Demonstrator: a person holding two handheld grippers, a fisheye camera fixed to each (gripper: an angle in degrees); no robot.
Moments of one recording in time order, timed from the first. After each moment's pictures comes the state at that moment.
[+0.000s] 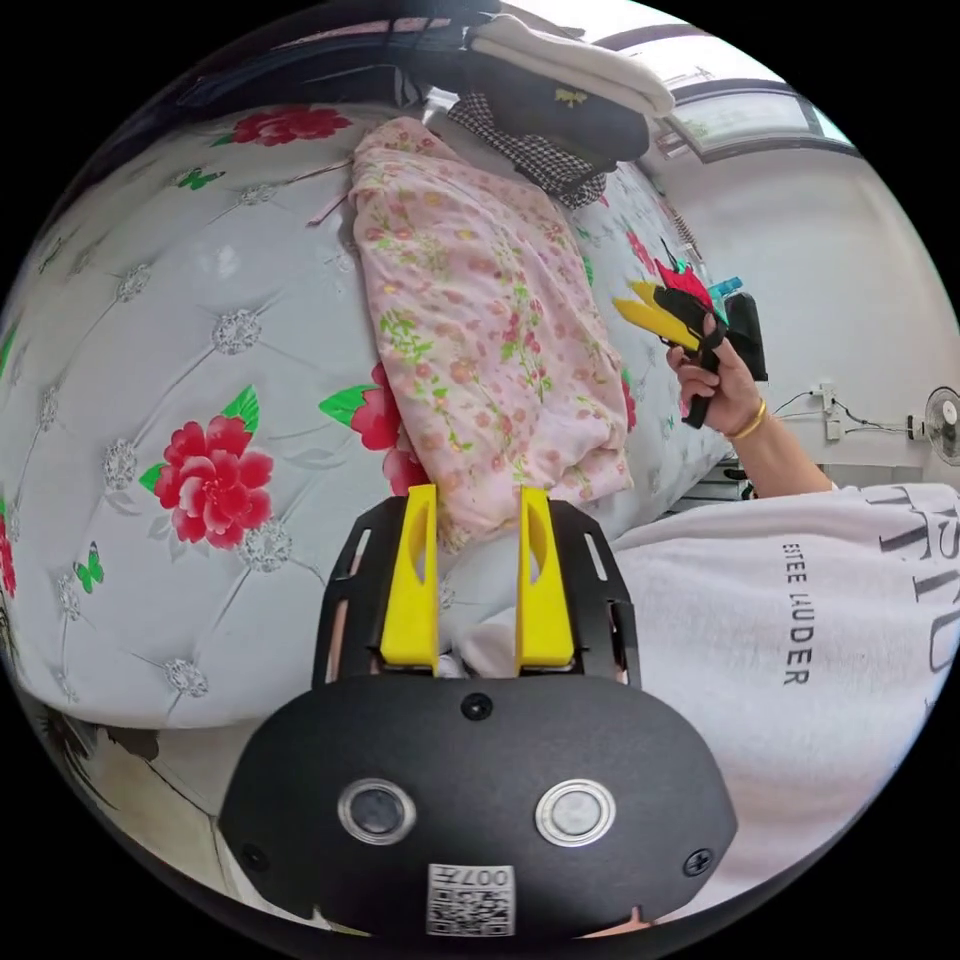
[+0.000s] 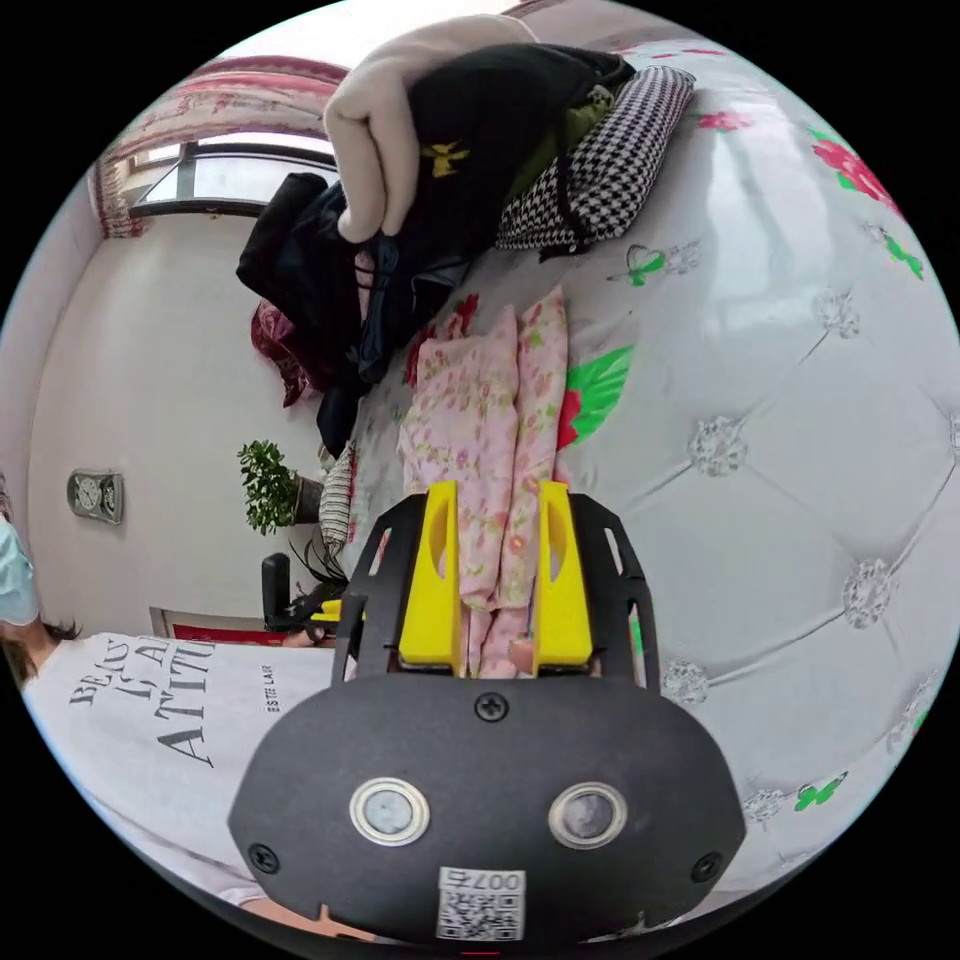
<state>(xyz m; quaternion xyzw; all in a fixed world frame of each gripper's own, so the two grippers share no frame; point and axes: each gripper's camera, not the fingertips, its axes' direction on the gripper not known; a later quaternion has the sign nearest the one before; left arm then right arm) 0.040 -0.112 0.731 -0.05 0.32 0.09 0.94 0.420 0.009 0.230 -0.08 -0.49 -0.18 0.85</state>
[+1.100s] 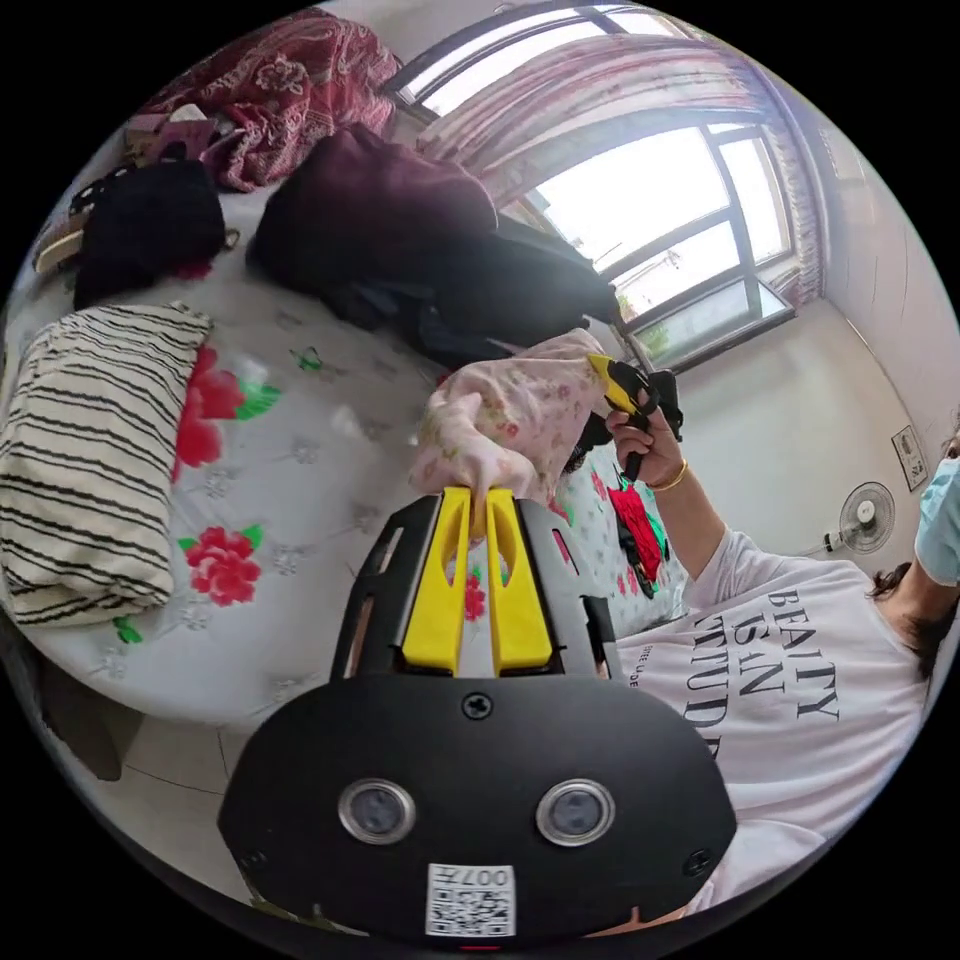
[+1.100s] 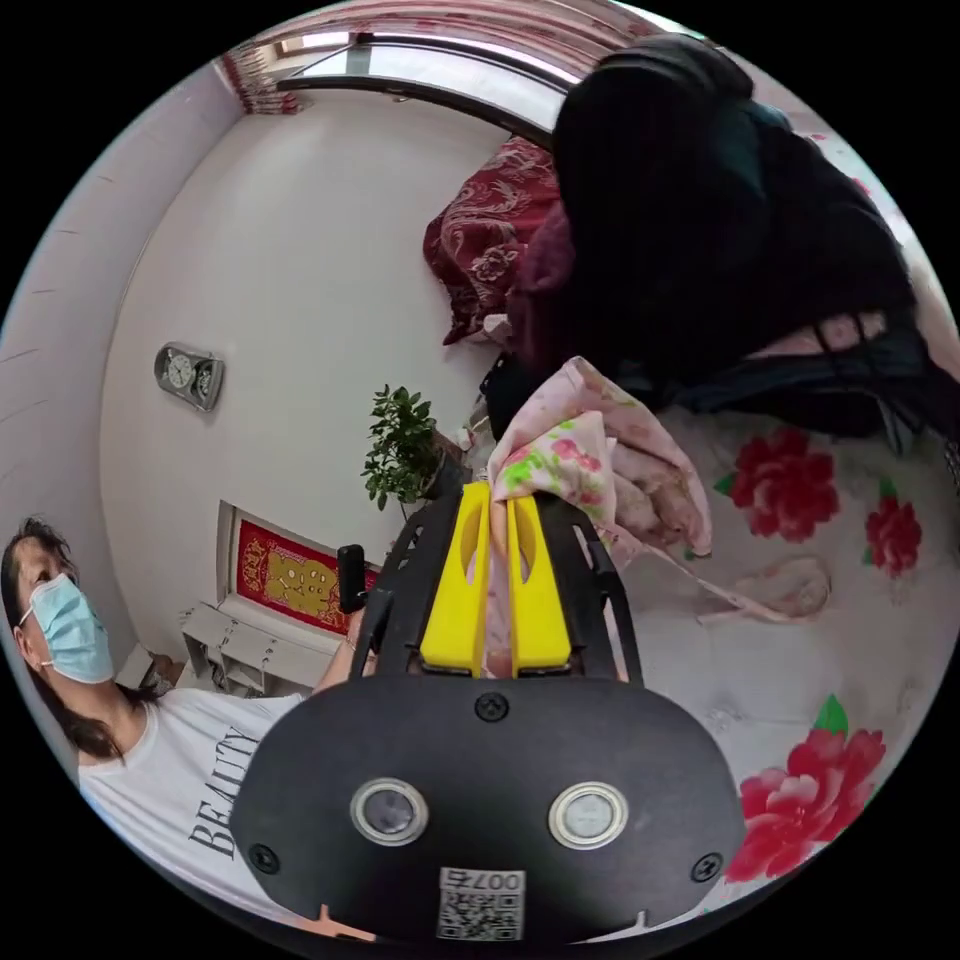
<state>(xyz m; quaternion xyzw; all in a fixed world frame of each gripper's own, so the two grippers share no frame) -0.298 -0.068 0.605 0.20 0.39 -0.08 0.90 0.059 -0.005 0.041 -0.08 -0.60 -0.37 0.70</state>
